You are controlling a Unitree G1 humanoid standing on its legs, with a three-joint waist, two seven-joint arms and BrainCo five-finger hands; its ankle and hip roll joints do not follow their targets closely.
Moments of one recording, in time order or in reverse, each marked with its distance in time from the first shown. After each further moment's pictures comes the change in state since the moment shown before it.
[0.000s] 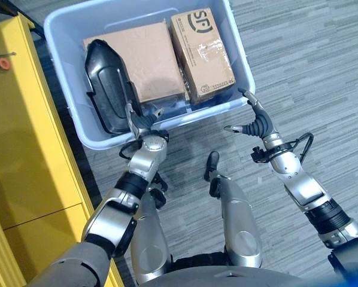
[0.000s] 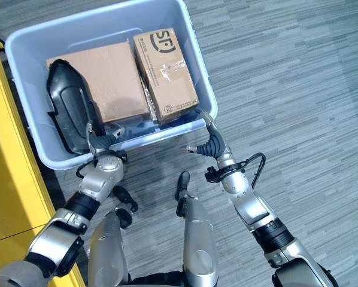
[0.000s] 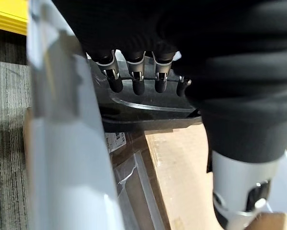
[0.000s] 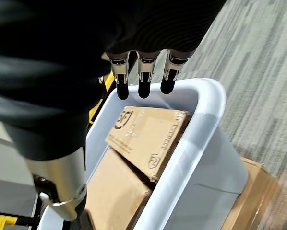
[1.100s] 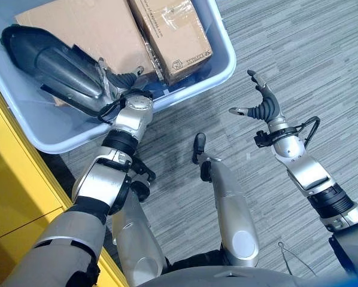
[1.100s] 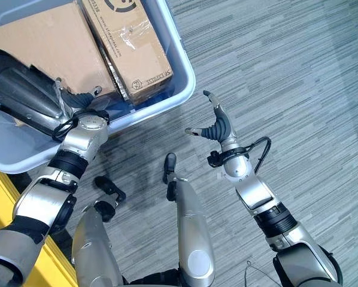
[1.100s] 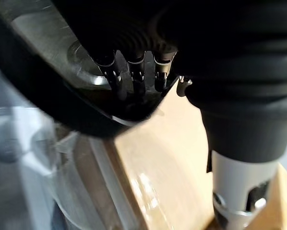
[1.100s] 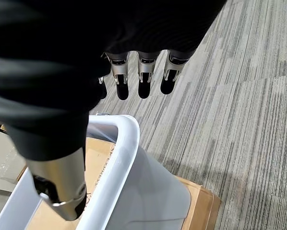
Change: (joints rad) left arm -0.302 0.116 -0.051 0.212 0.116 0.021 -0.070; right arm -0.096 -0.040 0.003 0.001 0.088 0.107 -0.060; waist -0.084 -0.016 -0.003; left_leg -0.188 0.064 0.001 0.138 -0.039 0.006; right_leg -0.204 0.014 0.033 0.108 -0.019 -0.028
